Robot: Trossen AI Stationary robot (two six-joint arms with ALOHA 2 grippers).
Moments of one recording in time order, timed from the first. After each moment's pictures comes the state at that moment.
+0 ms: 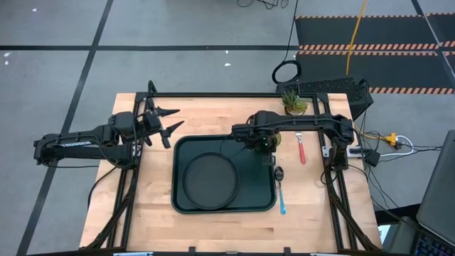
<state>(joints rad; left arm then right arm) 0.16 0.58 0.55 -0.02 -0.26 0.29 -0.10 1.90 1.70 -1.59 -0.02 -0.01</state>
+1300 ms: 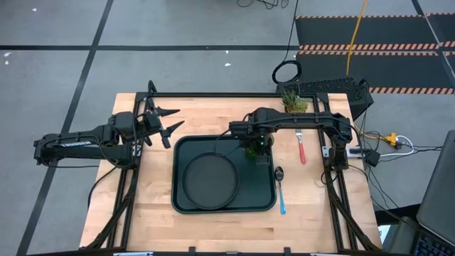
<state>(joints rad) 0.16 0.58 0.55 -0.03 -0.26 0.30 -0.08 1.91 1.80 -1.59 -0.03 0.01</state>
